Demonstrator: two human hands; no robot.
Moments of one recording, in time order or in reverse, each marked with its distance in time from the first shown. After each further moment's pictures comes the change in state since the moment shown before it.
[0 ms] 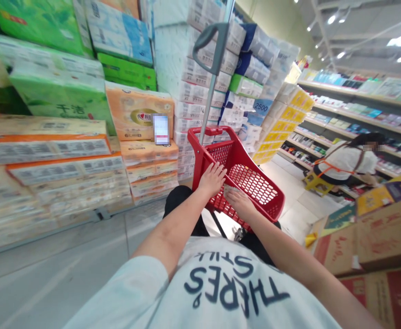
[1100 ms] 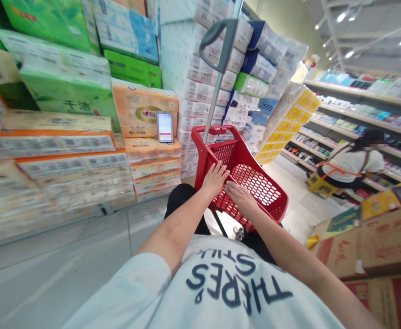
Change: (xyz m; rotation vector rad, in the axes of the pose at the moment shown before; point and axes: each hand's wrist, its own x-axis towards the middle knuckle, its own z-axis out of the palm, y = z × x) left_hand -0.006 0.001 0.001 -0.102 -0.030 -0.013; right_hand 0.005 0.000 -0.003 -0.032 0.046 -0.043
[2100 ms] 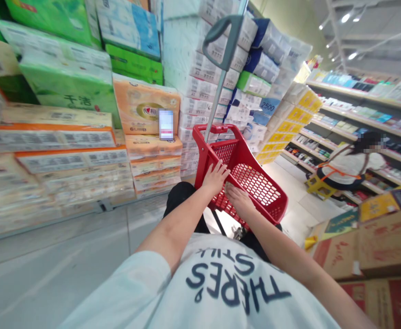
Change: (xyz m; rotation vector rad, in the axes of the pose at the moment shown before) left_hand -0.001 -0.001 0.000 -0.057 0.001 -0.036; right_hand 0.004 -0.011 0.003 -0.034 -0.087 0.043
